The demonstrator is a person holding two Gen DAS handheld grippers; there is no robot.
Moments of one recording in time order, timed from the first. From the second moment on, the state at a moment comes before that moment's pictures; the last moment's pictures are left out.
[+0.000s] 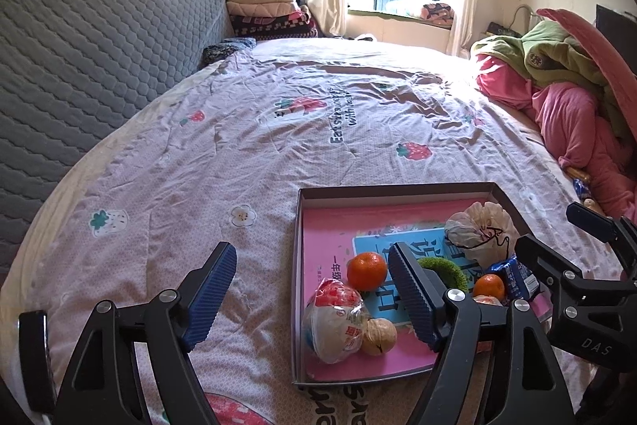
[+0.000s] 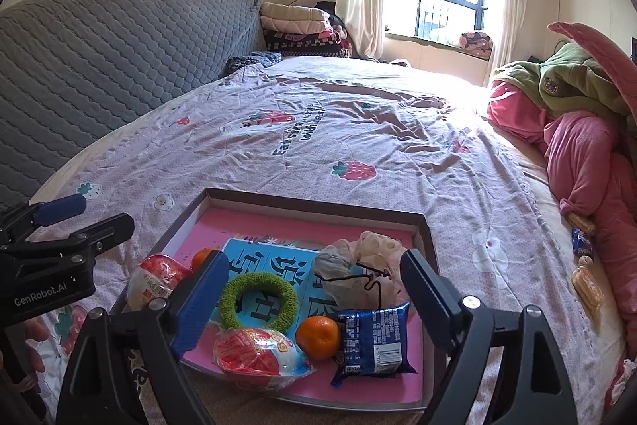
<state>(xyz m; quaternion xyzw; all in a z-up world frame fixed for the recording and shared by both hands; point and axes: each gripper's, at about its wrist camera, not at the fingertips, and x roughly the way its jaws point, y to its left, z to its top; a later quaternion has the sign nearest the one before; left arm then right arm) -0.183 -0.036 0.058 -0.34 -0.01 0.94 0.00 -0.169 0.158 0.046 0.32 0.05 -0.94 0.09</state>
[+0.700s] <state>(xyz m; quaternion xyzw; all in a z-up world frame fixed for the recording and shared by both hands) -0.133 -0.046 0.088 -0.34 -0.02 0.94 -0.02 -0.108 0.185 0.094 0.27 0.05 -0.96 0.06</state>
